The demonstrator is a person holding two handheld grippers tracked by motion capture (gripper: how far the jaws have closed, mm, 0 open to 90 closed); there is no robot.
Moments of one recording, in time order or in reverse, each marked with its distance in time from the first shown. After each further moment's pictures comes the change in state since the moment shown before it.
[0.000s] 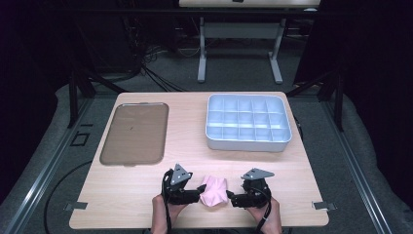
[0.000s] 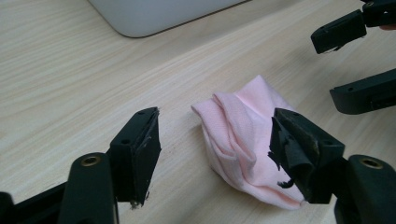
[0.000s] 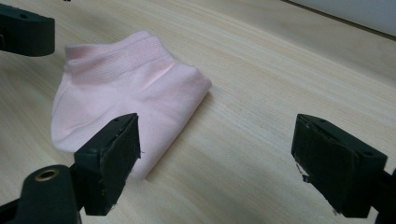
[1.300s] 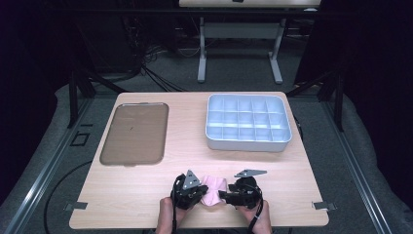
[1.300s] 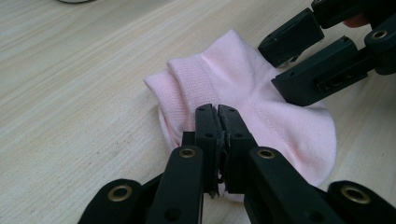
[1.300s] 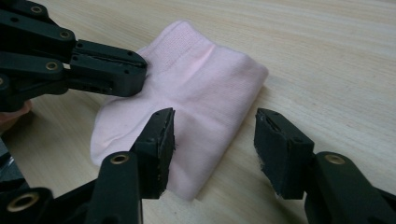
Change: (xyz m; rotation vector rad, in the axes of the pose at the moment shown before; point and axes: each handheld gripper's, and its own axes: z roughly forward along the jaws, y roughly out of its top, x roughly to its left) left arm -0.012 -0.014 0.029 0.103 -0.068 0.082; right arm 0.008 -0.001 0.027 0.063 0.166 0.148
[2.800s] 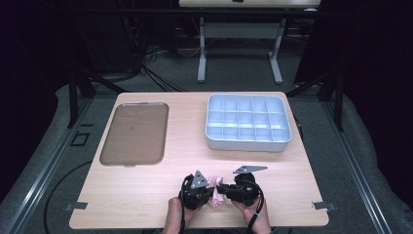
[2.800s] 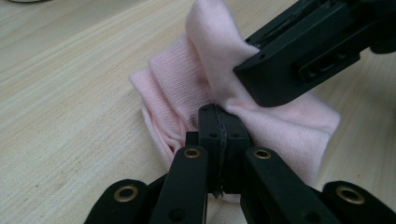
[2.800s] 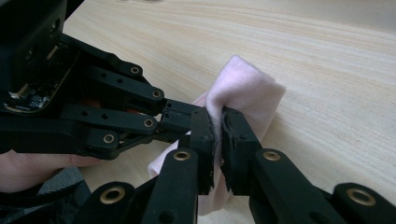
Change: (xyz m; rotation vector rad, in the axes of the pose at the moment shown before) left arm -0.010 0.008 0.016 0.002 -0.071 -0.017; right arm 0.009 0.016 -0.010 -0.030 0.121 -0.008
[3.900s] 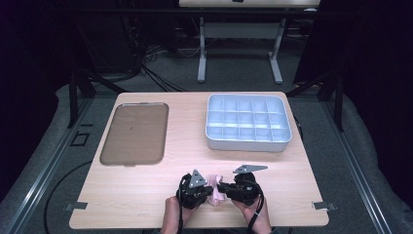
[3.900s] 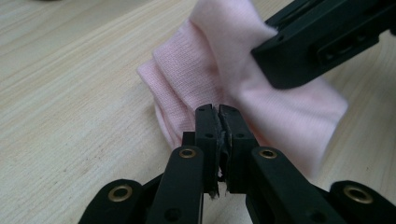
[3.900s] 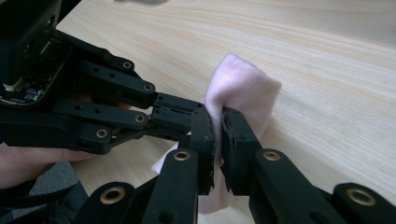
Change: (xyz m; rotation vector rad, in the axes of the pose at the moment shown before) left arm 0.003 0.001 -0.005 0.018 0.037 -0.006; right arm 0.003 0.003 -0.002 -0.013 -0.025 -0.013
